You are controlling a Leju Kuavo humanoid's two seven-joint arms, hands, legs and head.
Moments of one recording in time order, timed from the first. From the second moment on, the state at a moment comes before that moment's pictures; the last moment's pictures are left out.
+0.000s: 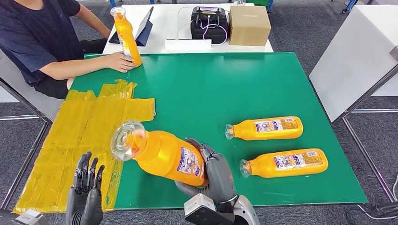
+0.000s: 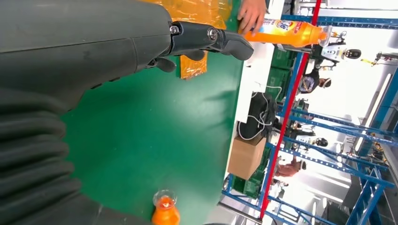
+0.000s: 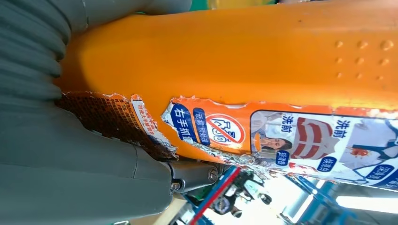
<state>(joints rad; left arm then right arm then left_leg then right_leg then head) 0.51 -0.34 0.06 -1.95 0.05 -0.24 -0.32 0.10 0.10 0.63 -1.76 0.62 -0.21 -0.18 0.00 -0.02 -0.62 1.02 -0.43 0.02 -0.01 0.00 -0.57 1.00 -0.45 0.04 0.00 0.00</state>
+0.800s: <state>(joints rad) 0.50 -0.32 -0.05 -1.94 0.05 -0.36 -0.45 0.12 0.06 0.64 -1.79 0.55 -0.20 -0.17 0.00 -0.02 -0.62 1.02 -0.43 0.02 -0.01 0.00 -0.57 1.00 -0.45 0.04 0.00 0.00</state>
